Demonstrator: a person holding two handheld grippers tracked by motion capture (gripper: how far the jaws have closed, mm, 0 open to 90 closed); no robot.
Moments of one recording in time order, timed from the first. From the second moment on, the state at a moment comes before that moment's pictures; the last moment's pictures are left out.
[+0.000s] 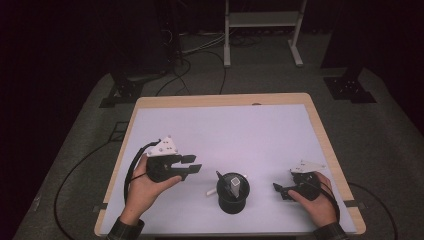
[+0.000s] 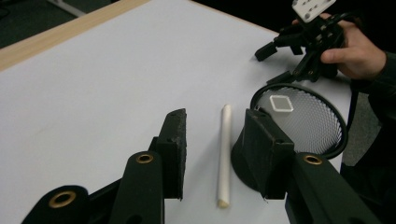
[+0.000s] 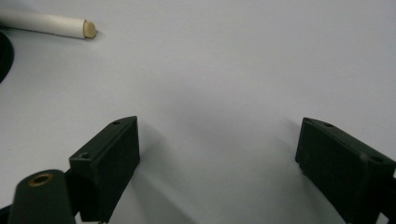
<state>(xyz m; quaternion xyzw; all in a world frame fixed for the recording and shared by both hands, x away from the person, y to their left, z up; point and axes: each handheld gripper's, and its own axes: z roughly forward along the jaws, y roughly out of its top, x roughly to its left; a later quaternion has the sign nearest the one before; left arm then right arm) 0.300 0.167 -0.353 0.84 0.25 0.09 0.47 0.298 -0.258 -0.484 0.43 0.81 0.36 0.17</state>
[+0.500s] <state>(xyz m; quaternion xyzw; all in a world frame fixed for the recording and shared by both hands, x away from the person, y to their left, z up) 0.296 0.173 -0.391 0.85 0.28 0.09 0.44 0.298 -0.258 -0.484 0.43 0.81 0.36 0.17</state>
